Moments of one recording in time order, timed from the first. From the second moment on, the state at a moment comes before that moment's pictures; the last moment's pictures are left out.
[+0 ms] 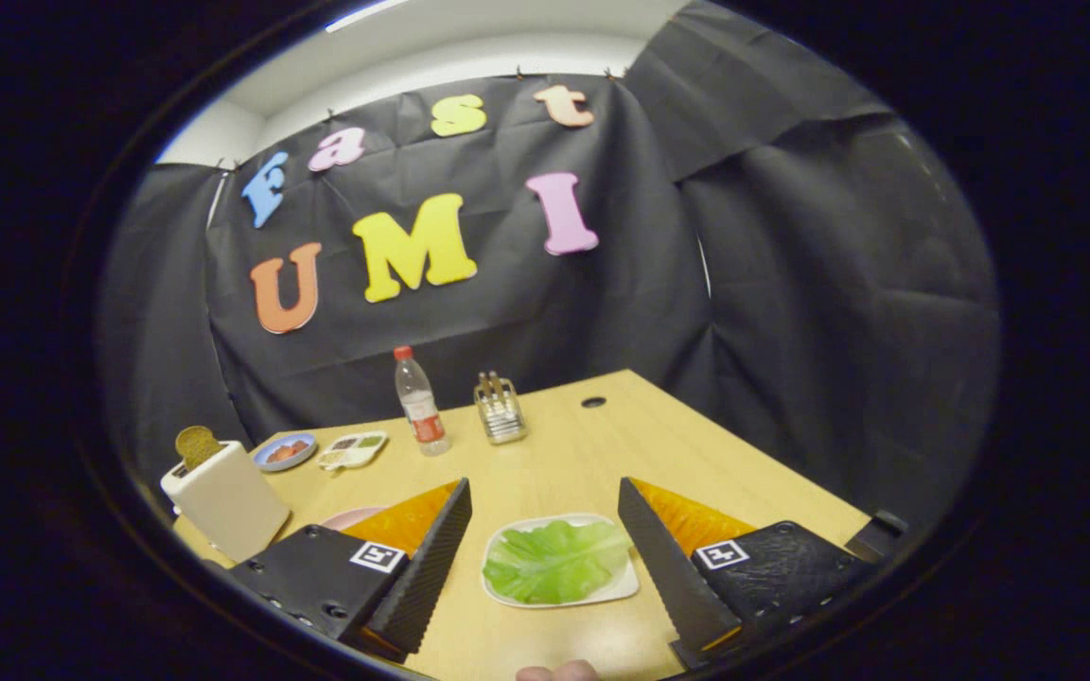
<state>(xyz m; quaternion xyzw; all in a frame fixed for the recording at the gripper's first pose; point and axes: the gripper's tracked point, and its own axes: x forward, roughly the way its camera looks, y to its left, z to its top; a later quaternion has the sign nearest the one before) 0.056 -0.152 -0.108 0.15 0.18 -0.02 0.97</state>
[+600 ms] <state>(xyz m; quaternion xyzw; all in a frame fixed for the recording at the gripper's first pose) 0.100 -0.191 -0.209 0.32 0.30 -0.05 0.90</state>
